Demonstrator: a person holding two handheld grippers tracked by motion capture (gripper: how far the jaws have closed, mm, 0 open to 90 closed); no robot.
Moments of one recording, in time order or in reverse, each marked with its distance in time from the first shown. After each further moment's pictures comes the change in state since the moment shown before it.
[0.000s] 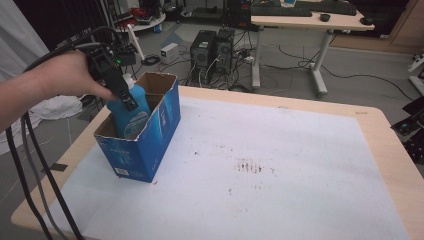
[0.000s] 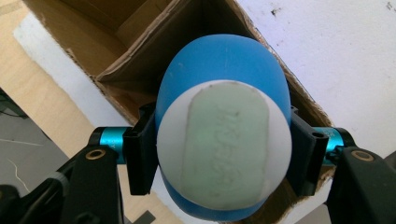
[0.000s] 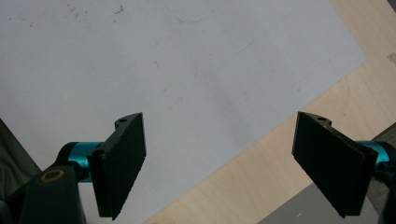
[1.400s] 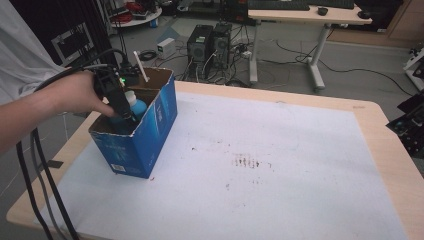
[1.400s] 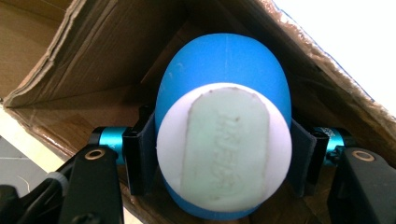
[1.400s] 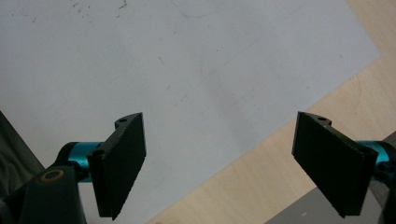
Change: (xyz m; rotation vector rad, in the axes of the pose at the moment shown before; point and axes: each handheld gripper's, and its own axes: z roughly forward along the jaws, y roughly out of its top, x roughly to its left) left arm -0.006 -0.006 0.047 0.039 -0.007 0.120; right arm 0.002 -0.002 0.007 0.011 0.019 0.006
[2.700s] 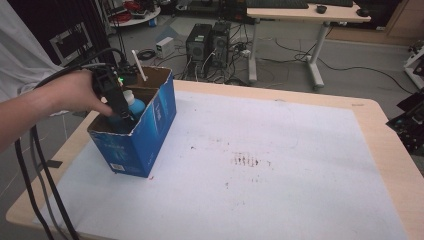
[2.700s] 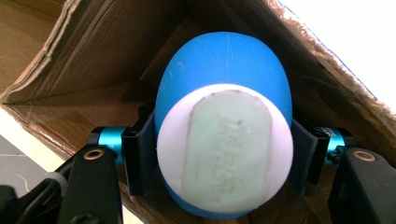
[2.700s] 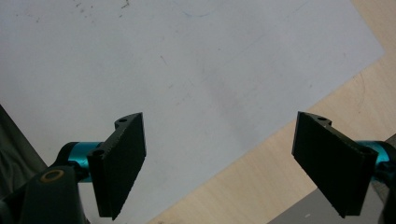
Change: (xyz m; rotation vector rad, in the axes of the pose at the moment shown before) left arm 0.001 0.000 0.000 0.010 -0.005 -0.008; right arm -0.001 -0.003 0.000 -0.006 0.010 0.005
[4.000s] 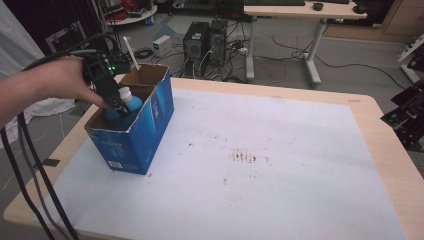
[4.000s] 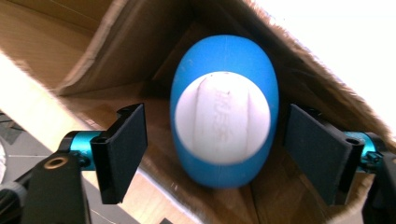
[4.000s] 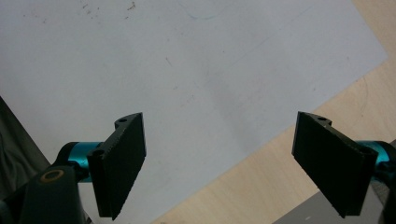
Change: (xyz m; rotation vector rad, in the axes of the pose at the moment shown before) left arm 0.000 0.001 -0.029 -0.015 0.036 0.033; right arm 0.005 0.001 -0.002 -0.007 0.004 -0.014
